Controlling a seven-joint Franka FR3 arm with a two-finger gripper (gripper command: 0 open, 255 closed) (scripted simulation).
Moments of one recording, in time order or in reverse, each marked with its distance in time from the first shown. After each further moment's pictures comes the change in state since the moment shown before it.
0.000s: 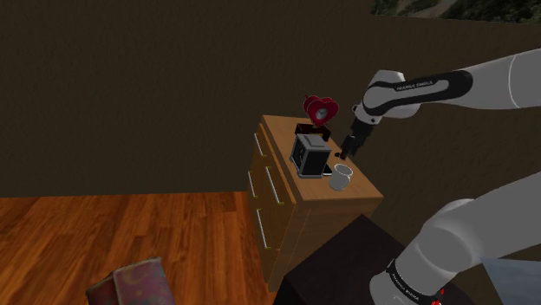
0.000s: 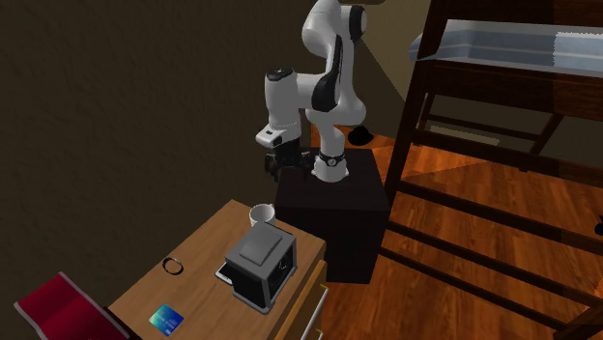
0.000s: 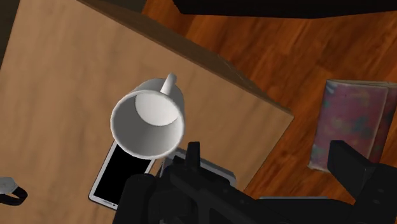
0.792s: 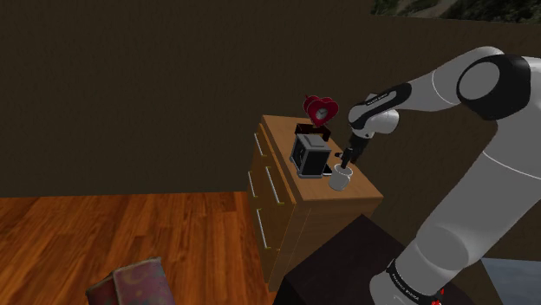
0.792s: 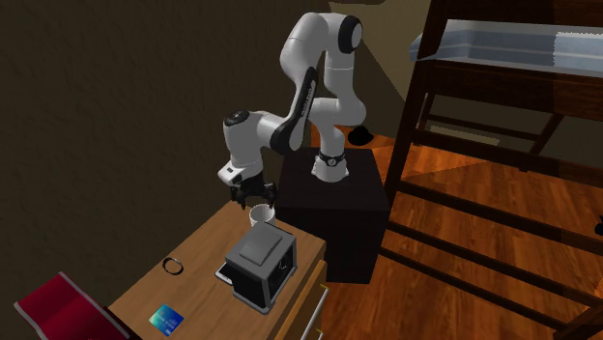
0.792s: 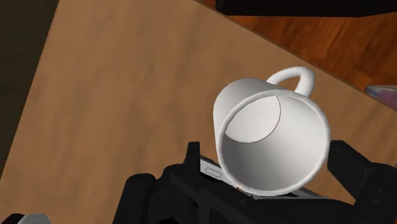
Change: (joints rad) arm -0.040 0.438 -0.150 0.167 0.126 0.203 -0.269
